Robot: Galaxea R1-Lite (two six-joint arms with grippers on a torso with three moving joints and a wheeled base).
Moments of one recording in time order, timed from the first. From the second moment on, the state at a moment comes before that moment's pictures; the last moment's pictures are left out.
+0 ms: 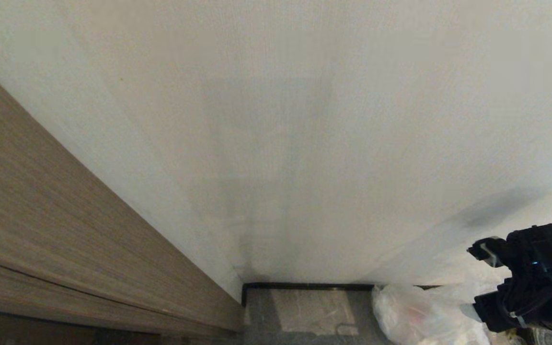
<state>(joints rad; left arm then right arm) 0.00 0.00 0.00 0.01 0.00 0.00 0.08 1.61 -0.39 -0.26 -0.20 -0.14</state>
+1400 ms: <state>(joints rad) 0.00 0.00 0.00 0.01 0.00 0.00 0.07 0.79 -0.38 0.20 -0.20 0.01</state>
